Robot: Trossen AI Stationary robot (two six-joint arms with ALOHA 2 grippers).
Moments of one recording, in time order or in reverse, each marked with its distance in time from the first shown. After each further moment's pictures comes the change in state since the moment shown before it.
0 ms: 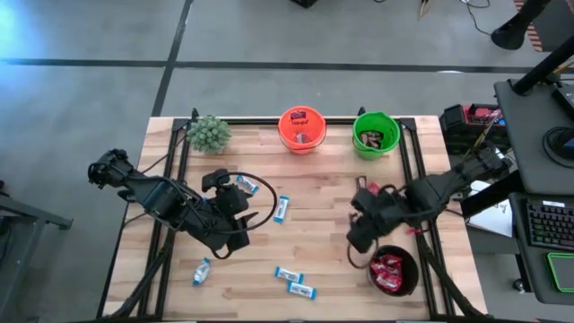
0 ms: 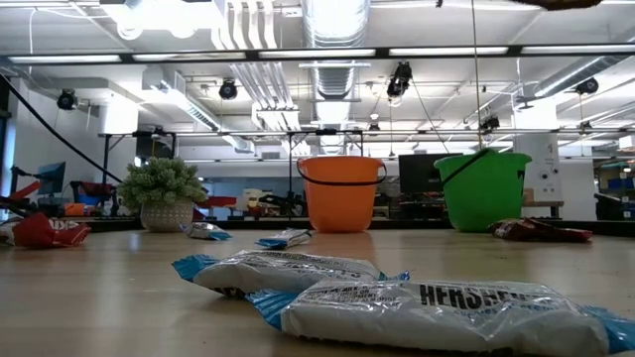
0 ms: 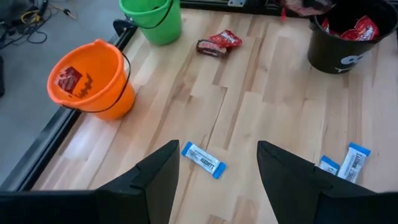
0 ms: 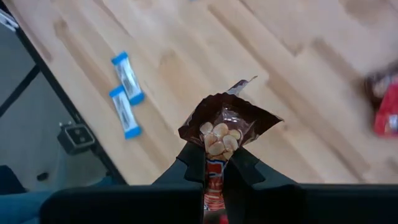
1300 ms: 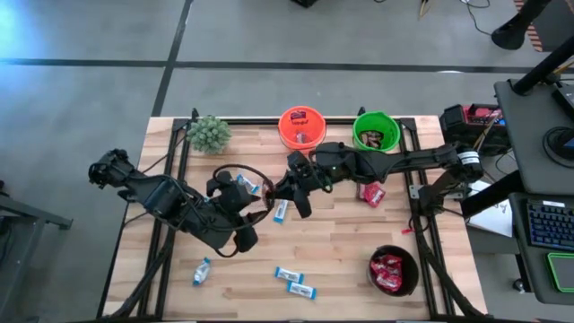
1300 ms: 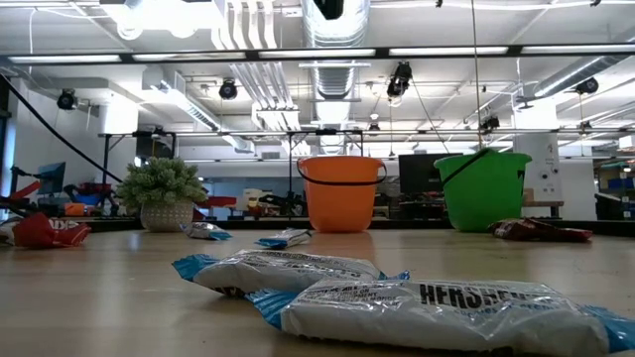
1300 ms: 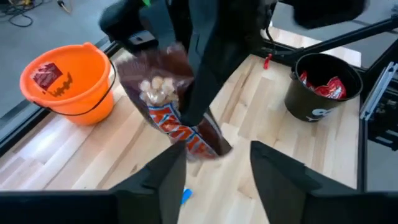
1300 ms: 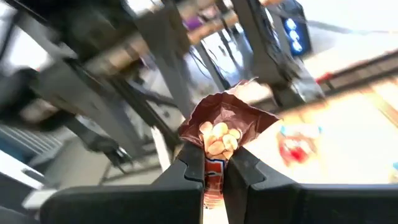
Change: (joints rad) left arm 0.001 0.003 -0.003 0.142 -0.022 -0.123; right arm -0.440 0.235 0.001 1.175 -0.392 -0.697
